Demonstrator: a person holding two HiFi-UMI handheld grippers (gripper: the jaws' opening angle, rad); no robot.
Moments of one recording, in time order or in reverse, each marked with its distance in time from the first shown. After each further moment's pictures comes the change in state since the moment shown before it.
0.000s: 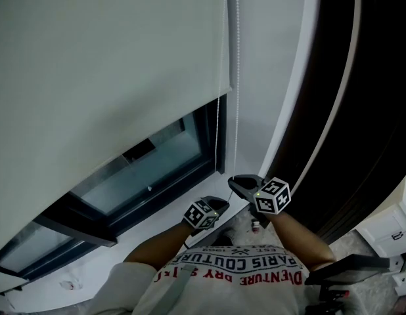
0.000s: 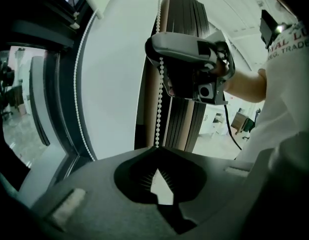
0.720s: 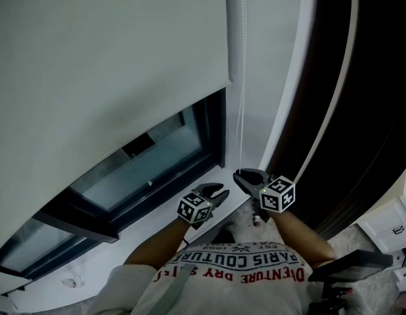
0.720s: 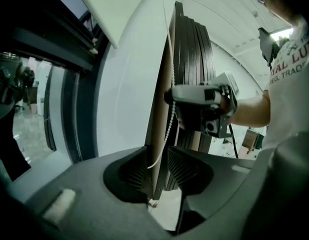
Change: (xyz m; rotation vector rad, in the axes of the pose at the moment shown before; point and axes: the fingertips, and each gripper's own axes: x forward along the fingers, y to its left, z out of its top) left arm -0.034 0.018 0.043 -0.063 -0.239 0.089; right arm -0.019 -0.009 0.000 0.038 -0.087 -0.083
